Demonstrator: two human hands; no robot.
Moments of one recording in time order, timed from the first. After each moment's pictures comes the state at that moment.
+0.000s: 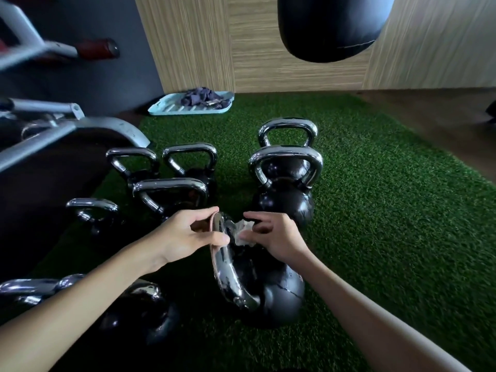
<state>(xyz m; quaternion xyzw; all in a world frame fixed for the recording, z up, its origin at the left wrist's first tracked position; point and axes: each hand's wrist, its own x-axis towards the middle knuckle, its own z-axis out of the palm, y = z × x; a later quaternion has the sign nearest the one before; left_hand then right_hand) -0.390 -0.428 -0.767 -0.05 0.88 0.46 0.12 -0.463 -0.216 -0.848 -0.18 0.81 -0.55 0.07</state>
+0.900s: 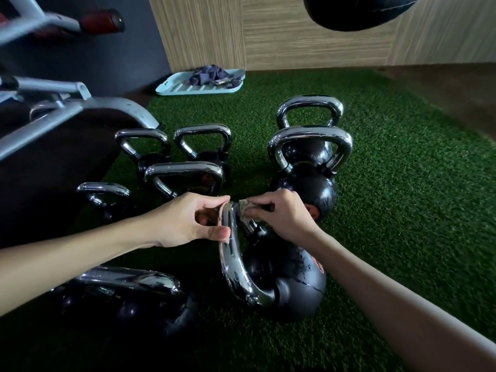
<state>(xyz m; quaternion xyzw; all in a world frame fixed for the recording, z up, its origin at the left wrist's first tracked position) -0.413 -0.478 -0.771 0.06 0.92 0.35 0.18 -0.488 -0.251 -0.843 -0.29 0.83 -0.47 -0.01</state>
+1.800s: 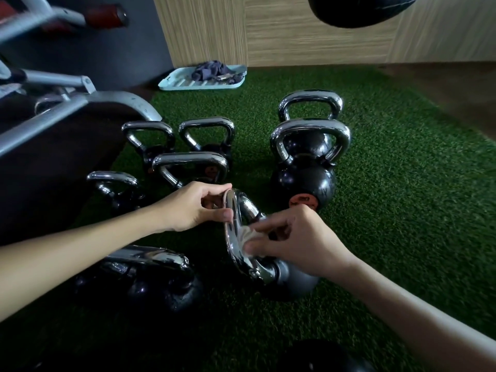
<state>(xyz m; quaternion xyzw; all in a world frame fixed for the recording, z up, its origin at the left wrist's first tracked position) -0.406 -0.480 -0.780 0.05 0.93 0.34 0.14 -0.381 -0.217 -0.787 -0.32 0.80 -0.51 0.07</state>
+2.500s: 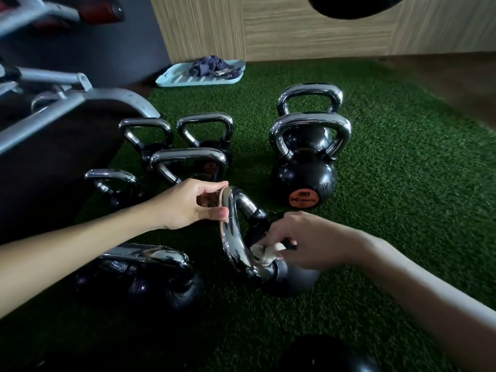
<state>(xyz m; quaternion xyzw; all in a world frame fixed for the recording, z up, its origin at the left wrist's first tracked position) -0.403 -0.482 -0.773 0.06 0.93 0.32 0.15 -0.415 -0.204 -0.806 -0.47 0.83 -0.25 0.14</state>
